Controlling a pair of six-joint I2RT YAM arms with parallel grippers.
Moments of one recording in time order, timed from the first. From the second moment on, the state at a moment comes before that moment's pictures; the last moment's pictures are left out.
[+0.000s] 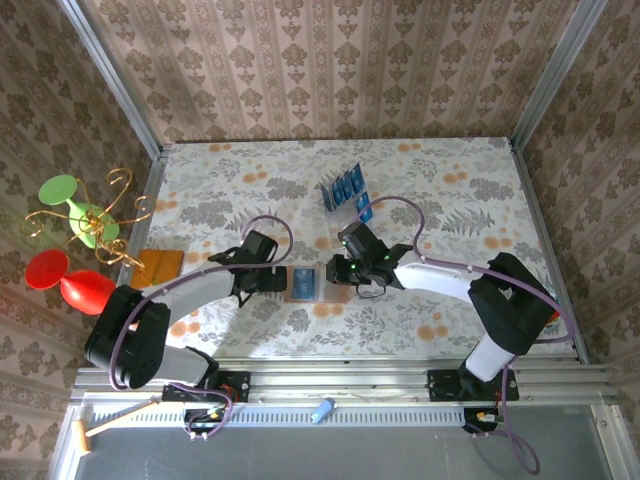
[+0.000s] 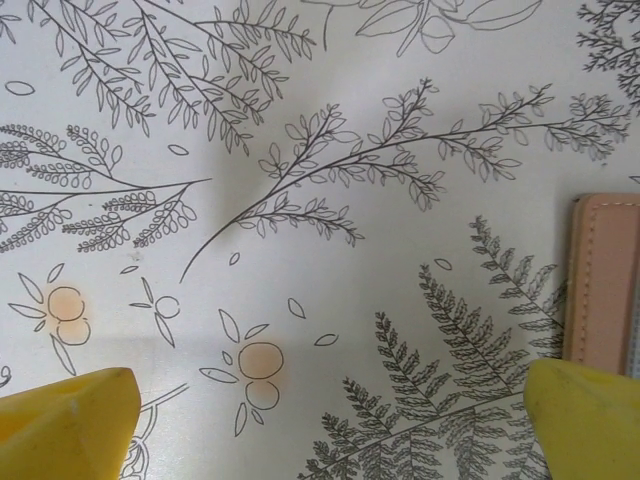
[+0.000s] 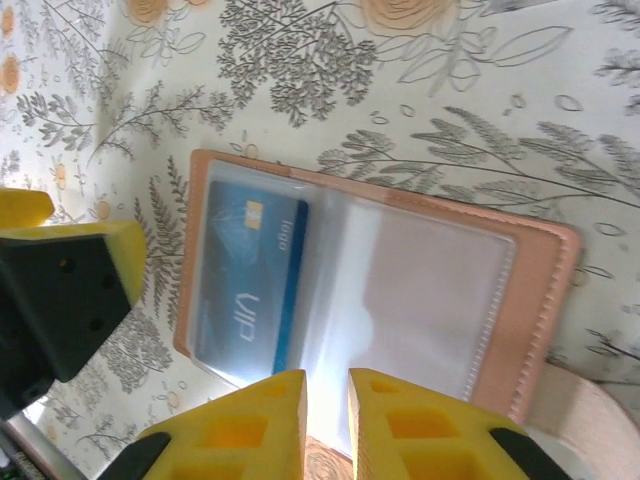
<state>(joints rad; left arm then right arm) -0.57 1.38 0.67 -0.45 -0.16 -0.46 0.74 1.62 0.92 -0.20 -0.16 0.77</state>
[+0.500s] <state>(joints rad) -0.57 1.28 0.64 -0.26 0.06 -0.43 0.72 1.45 0.78 -0.32 0.00 0.72</state>
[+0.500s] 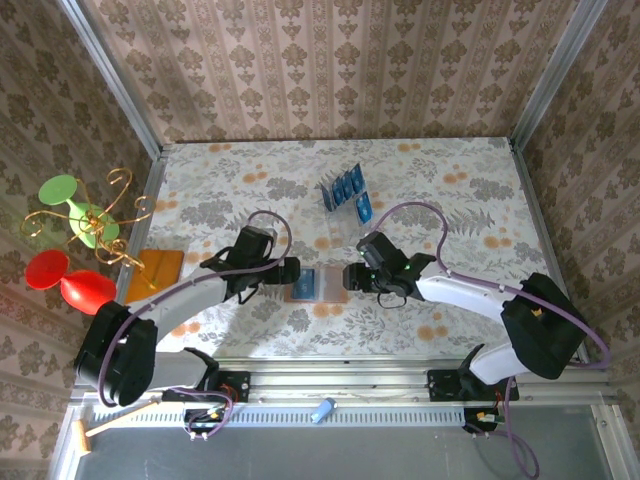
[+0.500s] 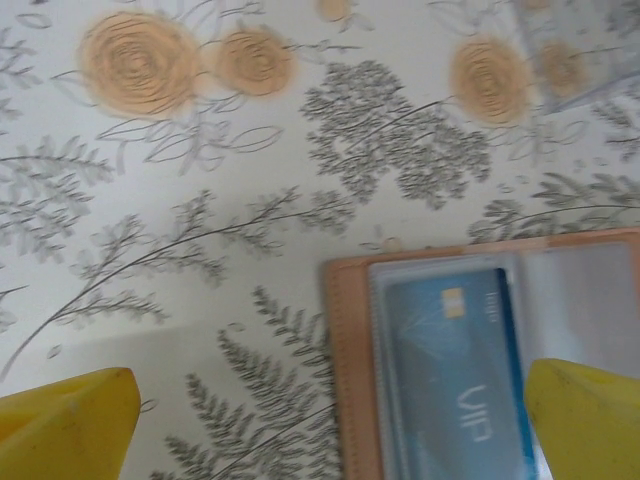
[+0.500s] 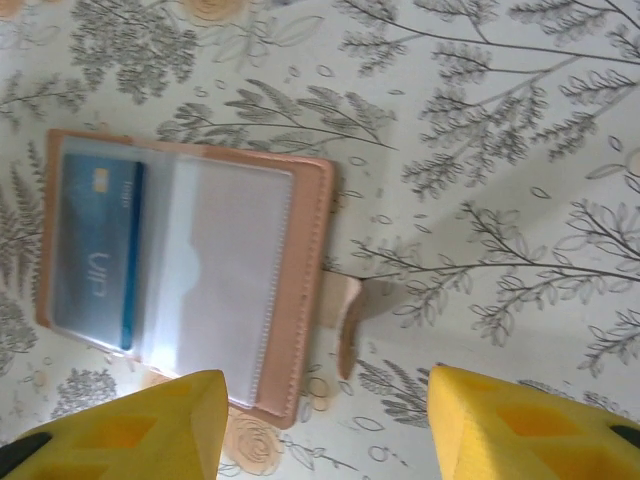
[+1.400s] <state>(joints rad) -0.57 1.50 0.63 -0.04 0.23 -0.43 0.70 1.60 0.79 -0.25 0.00 0.71</state>
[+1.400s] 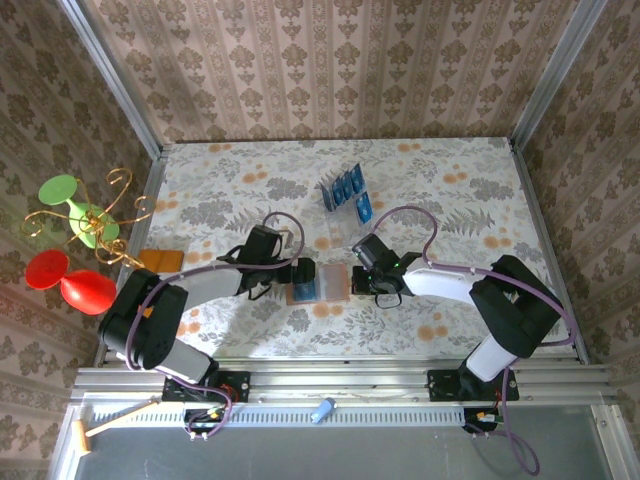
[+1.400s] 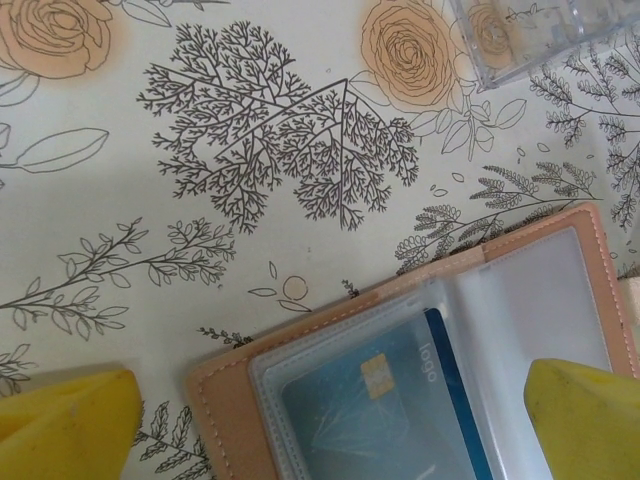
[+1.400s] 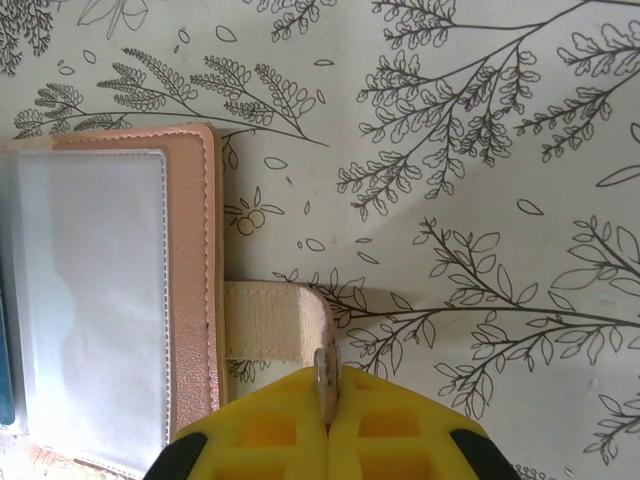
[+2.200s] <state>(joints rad) -0.59 1.40 0.61 0.05 0.32 -0.52 0.70 1.64 0.78 -0.18 -0.02 0.74</state>
